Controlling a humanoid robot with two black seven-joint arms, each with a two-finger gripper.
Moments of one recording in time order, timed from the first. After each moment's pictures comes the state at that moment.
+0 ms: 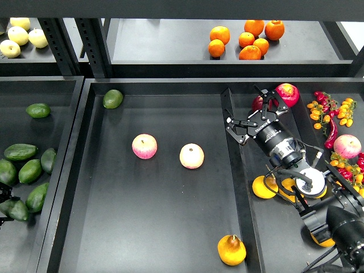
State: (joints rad) left arm -0.38 0.67 -0.69 -0.55 0.38 -0.49 0.49; right arm 0.53 0.02 1.20 0.63 -0.17 0.58 -0.04
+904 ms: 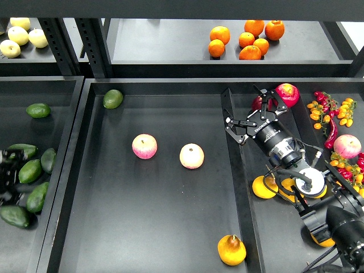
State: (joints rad) left arm -0.46 0.66 -0.83 -0.65 0.22 -0.49 0.49; right arm 0.53 0.01 1.20 0.63 -0.17 0.58 -0.04
